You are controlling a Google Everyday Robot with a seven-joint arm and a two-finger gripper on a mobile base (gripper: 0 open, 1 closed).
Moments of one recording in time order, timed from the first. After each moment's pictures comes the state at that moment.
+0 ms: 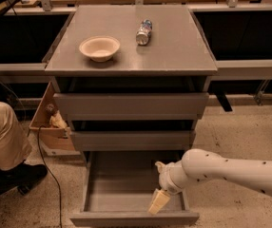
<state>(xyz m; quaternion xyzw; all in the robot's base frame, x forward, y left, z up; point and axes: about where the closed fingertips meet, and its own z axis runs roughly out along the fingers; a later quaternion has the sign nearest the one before) 0.470 -0.068 0.472 -0.58 0.76 0.18 0.22</state>
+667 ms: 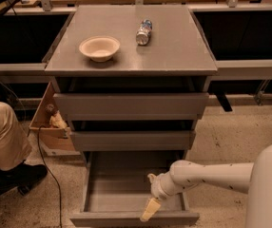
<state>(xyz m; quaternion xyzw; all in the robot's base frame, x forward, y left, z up) 0.481 -0.046 0.349 -0.58 0.76 0.22 0.19</state>
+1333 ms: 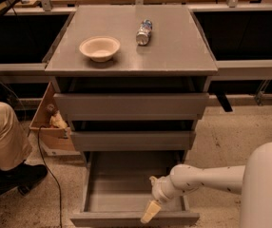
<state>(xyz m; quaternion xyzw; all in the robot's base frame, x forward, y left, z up) 0.481 -0.052 0.323 -0.56 0.77 0.21 0.19</state>
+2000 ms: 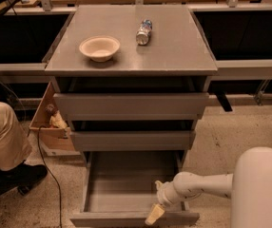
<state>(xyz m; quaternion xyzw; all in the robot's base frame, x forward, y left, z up) 0.491 -0.079 0.260 -0.54 0.79 0.20 0.19</state>
